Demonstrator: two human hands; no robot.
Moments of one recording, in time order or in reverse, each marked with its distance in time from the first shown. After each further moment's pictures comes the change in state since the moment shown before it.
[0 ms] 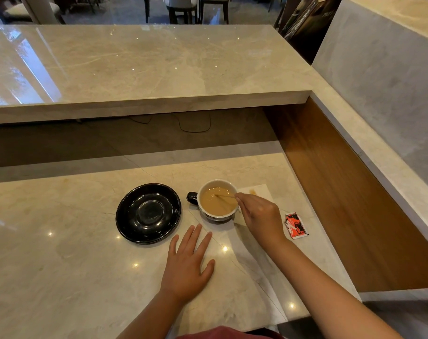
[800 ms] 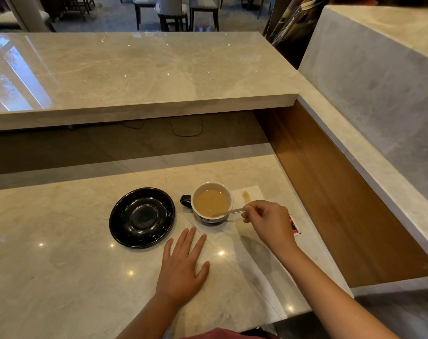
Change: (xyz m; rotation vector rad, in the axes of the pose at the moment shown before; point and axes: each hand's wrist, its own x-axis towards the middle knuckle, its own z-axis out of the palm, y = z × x) left_hand 0.001 -0.002 0.003 0.022 -0.015 -0.006; right_hand -0.008 -0.004 -0.033 0.273 -0.127 0.593
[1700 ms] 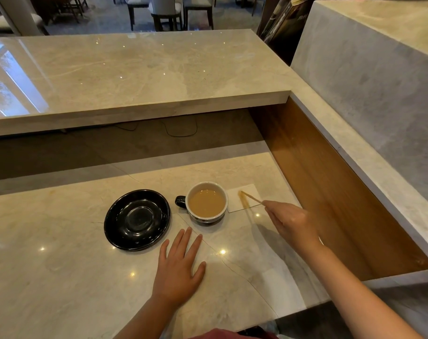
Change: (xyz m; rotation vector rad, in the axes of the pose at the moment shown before) left_hand -0.001 0.003 -0.005 -0.028 0.015 0.011; right_hand 0.007 0.073 -0.036 -0.390 0.201 -0.717
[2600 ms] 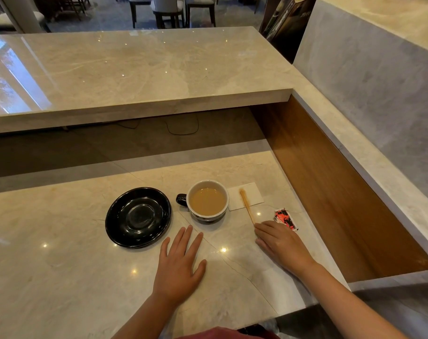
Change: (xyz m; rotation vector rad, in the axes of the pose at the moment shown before) left_hand 0.000 0.000 -0.002 -0.017 -0.002 0.010; right_hand -0.048 -0.003 0.030 -0.019 -0.261 -0.099
